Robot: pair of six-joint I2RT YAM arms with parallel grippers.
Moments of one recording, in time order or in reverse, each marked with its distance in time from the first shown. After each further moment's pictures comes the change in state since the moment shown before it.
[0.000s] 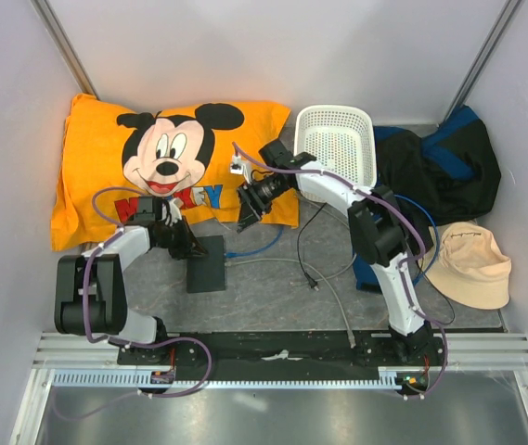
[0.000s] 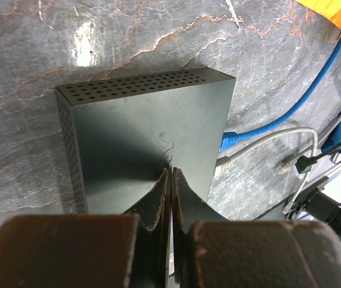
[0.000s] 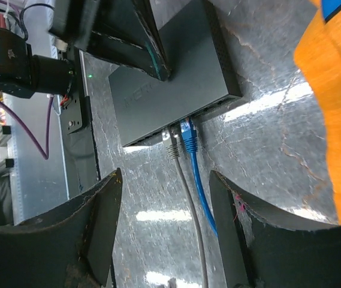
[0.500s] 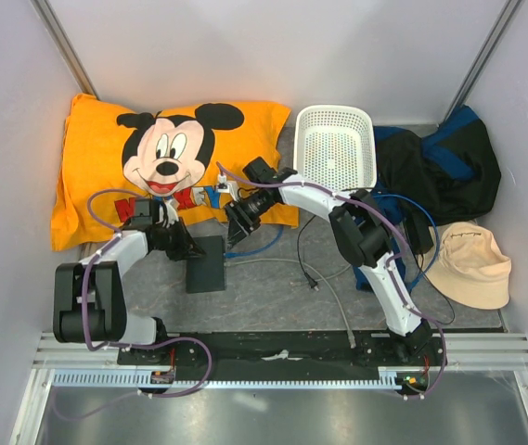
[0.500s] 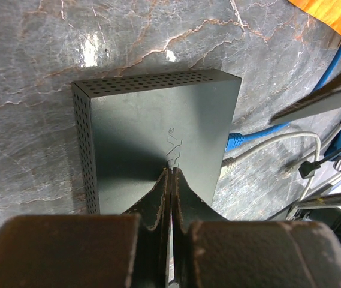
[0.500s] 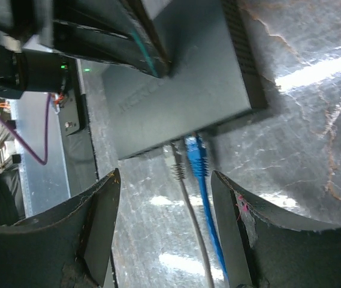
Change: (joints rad) left arm 0.020 -0.042 -0.032 0.022 -0.017 0.000; right arm 0.084 0.102 0.000 0.049 -0.005 0.076
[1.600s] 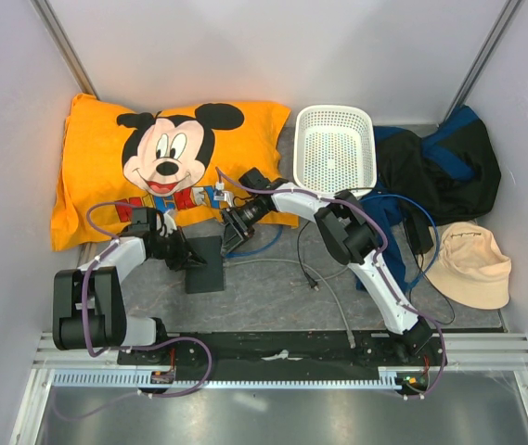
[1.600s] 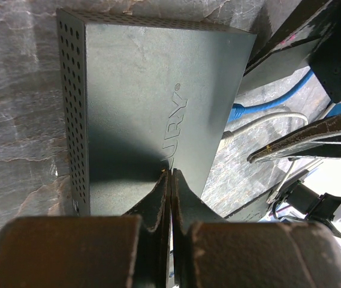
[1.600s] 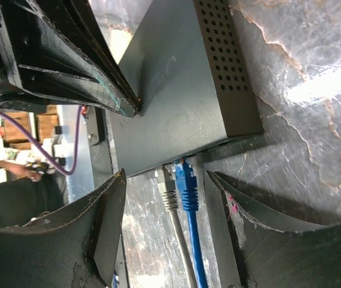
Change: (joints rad) left arm 0.025 -0.045 -0.064 -0.059 0.068 -0.039; right arm 0.018 0.158 0.048 0.100 -0.124 0.154
